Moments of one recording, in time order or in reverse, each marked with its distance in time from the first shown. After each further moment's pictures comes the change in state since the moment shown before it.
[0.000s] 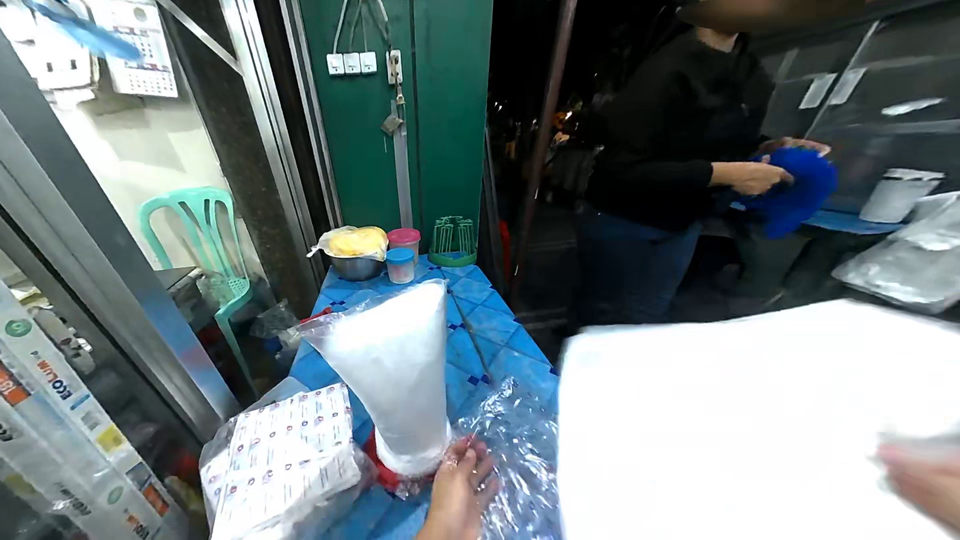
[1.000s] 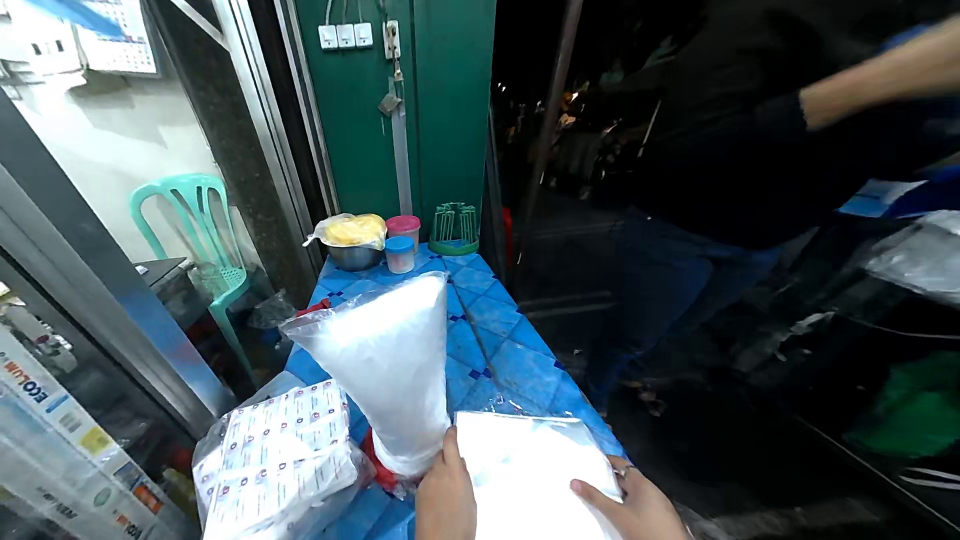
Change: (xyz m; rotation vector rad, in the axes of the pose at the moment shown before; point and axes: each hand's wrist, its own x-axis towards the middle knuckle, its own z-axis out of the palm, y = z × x) left_hand -0.013 0.024 0.000 1.540 0.125 0.151; right_hand -0.054 0.132 0.068 -0.592 -0.277 0.764
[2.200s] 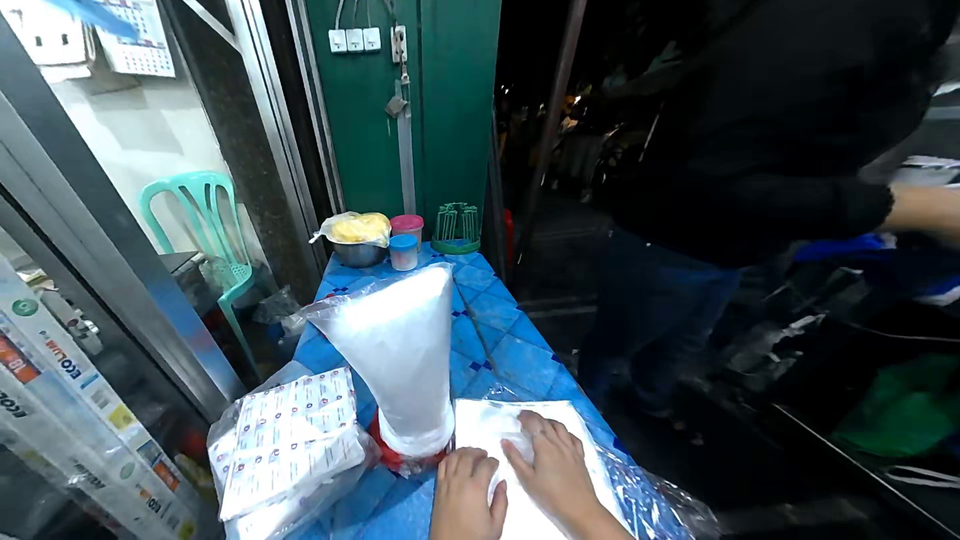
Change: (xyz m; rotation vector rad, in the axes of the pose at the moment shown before) left_hand -0.002 -0.044 0.061 -0.061 0.278 0.599; right_hand 0.014 -0.030 0.066 -0.481 0.043 -0.463
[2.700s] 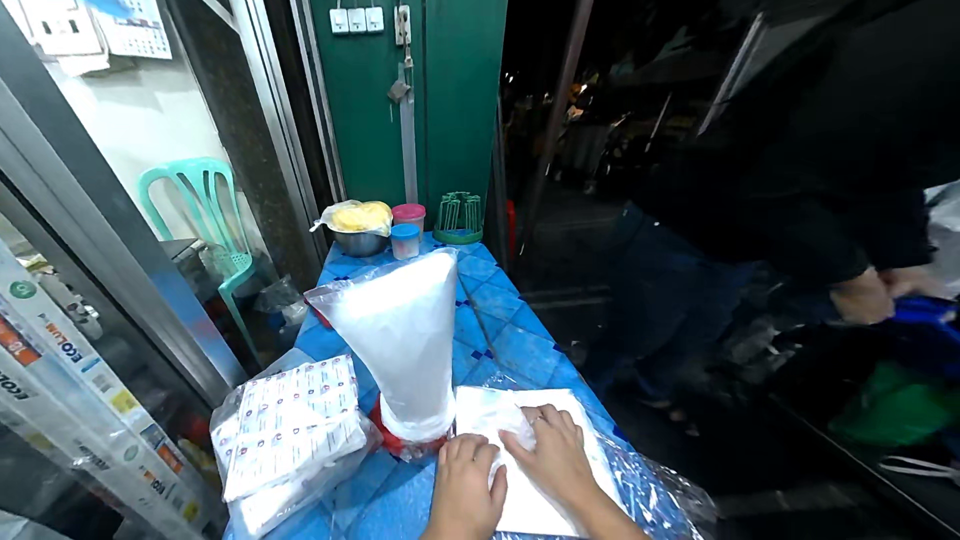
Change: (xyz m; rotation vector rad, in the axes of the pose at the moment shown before) left_hand 0.002 0.000 -0.002 0.010 -0.045 -0.024; right_hand 0.002 -0.002 -0.002 0.010 -0.010 0.034
